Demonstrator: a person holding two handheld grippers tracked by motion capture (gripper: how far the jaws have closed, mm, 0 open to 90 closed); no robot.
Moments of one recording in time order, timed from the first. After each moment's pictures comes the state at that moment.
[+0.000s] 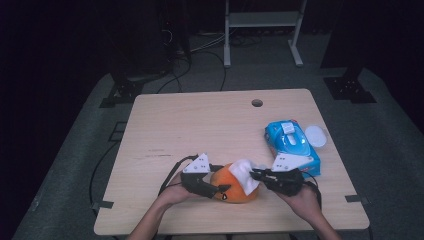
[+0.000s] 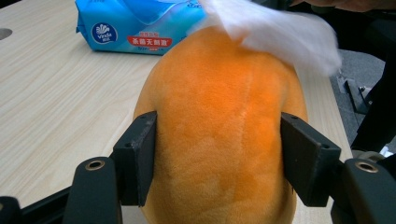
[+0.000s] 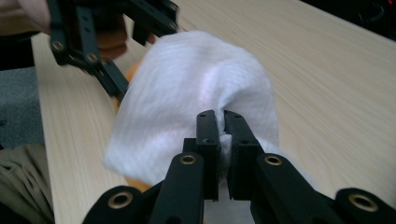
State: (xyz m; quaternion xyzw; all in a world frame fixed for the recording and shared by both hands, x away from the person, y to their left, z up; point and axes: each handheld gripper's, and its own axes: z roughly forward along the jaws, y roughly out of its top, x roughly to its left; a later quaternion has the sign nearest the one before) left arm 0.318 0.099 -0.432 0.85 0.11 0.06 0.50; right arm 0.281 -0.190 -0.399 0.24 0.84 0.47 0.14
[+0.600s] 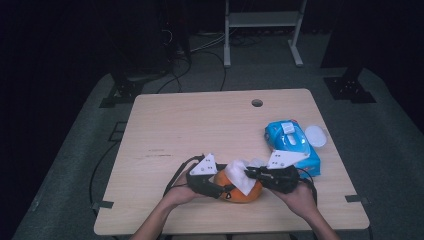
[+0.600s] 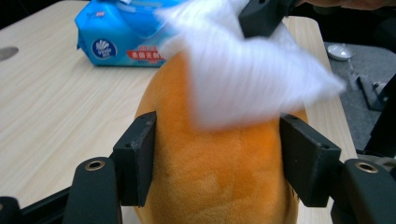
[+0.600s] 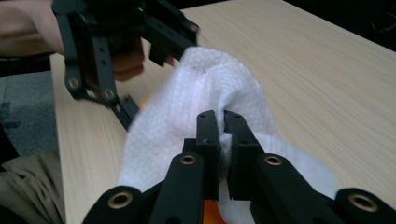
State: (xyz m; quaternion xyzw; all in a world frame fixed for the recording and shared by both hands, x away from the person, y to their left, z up) left arm 0.310 0.078 -0.423 0.86 0.09 0.09 0.50; right arm 0.284 -0.176 -0.388 0.22 0.84 0.48 0.13
